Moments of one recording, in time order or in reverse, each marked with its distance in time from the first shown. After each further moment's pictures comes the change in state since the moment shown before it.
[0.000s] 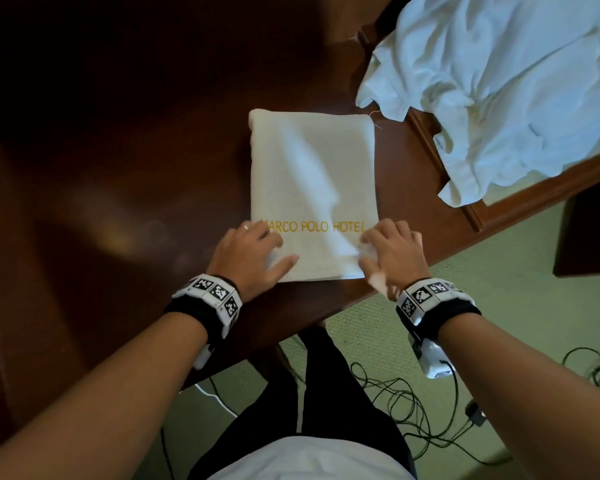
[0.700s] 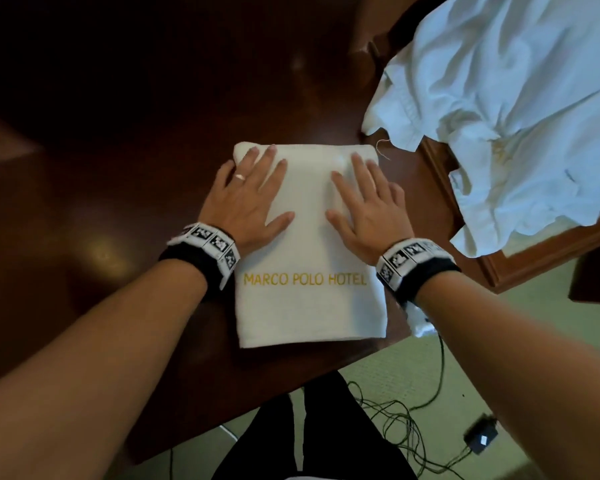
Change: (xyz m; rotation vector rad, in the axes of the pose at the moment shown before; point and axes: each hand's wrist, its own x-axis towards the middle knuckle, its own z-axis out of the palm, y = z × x) left_hand 0.155 -0.045 -0.021 0.259 -0.155 -0.063; right_hand 0.160 0.012 -0.019 -0.122 -0.023 -0.134
